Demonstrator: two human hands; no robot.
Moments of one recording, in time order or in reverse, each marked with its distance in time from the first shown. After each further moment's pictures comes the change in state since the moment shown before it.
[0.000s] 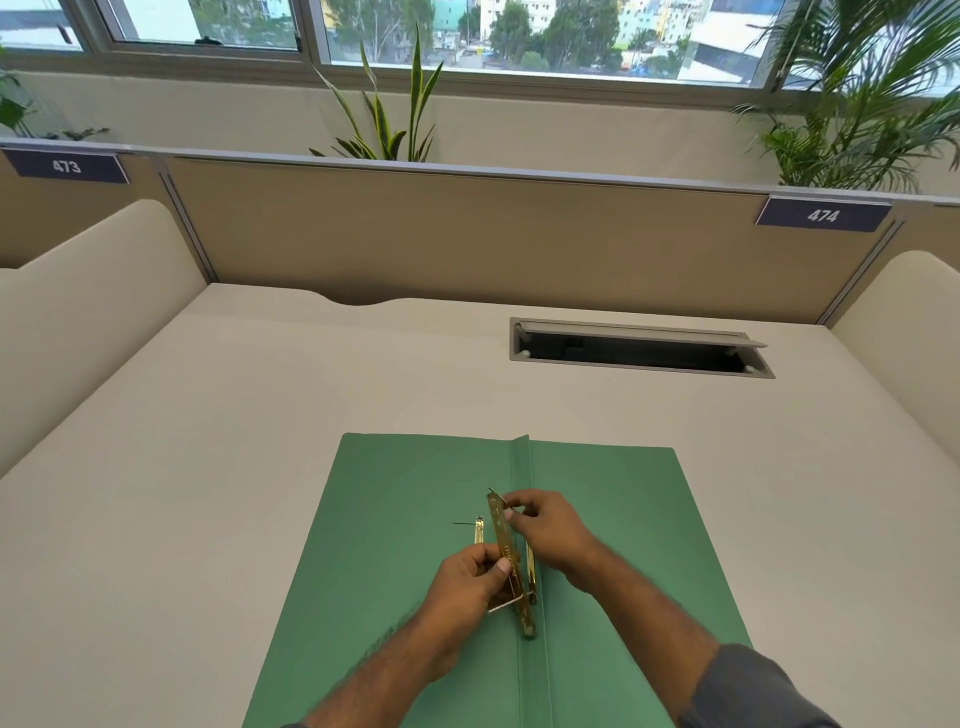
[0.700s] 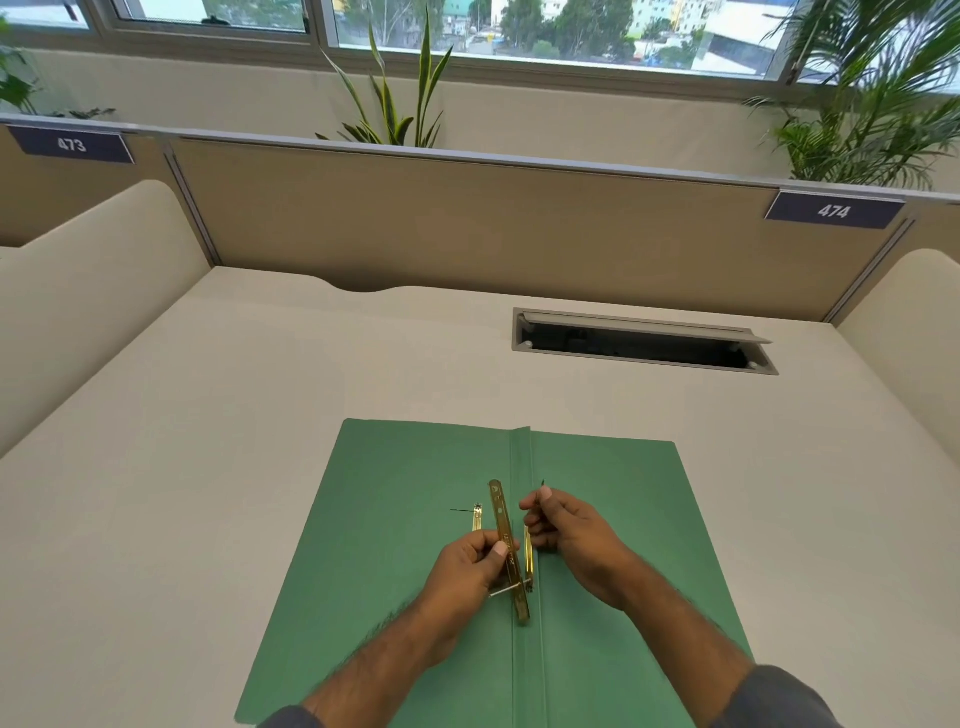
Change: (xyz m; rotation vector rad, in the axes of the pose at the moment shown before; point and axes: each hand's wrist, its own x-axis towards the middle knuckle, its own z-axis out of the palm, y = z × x) left_hand 0.001 -0.004 0.004 0.005 0.021 -0.007; right_hand -0.013 0.039 -0.023 0.425 -0.107 0.017
